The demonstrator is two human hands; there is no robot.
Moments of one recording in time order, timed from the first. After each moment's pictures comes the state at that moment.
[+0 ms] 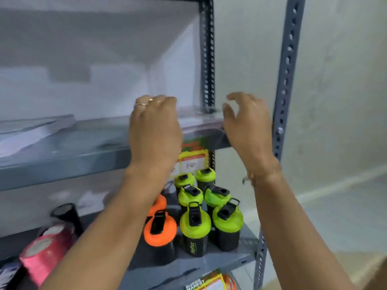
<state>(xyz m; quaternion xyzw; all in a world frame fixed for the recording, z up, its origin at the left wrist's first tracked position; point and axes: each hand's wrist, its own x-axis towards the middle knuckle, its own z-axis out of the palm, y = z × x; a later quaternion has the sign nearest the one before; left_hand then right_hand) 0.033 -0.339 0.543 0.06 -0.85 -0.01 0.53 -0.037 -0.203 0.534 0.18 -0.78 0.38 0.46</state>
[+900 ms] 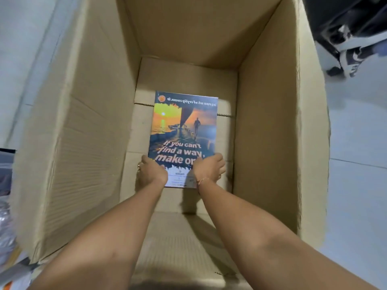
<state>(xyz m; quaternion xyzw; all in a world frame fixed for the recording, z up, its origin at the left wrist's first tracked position) 0.029 0.009 -0.080 0.03 -0.93 -0.08 -0.35 0.106 0.098 -0.079 -0.73 -0.55 0.40 -0.05</state>
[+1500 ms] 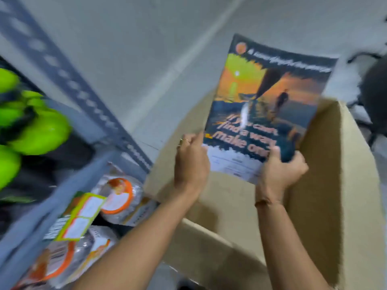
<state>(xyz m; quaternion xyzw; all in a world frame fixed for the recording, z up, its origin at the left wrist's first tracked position) 0.009 -0.064 0.184 -0.21 -0.93 -0.30 0.05 0.076 0.064 0.155 -0.57 -0.57 0.43 0.41</state>
